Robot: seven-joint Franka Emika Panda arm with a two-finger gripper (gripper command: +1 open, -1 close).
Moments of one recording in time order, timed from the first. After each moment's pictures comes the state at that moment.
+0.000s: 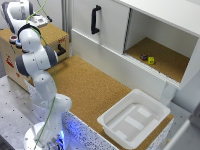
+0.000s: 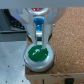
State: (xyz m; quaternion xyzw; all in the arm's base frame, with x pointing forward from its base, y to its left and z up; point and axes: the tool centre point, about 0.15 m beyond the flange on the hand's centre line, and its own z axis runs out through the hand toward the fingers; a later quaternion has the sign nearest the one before) arm 0.165 0.440 0.502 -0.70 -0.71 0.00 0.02
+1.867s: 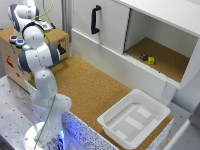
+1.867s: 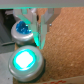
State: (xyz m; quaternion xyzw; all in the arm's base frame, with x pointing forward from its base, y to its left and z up) arm 0.199 0.455 0.485 -0.74 -0.67 0.00 0.07
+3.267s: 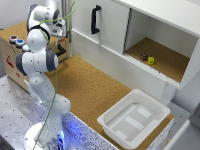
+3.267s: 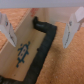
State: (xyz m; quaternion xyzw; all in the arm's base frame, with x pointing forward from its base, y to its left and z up) arm 0.312 0.322 0.434 -0.99 -0.16 0.00 0.04
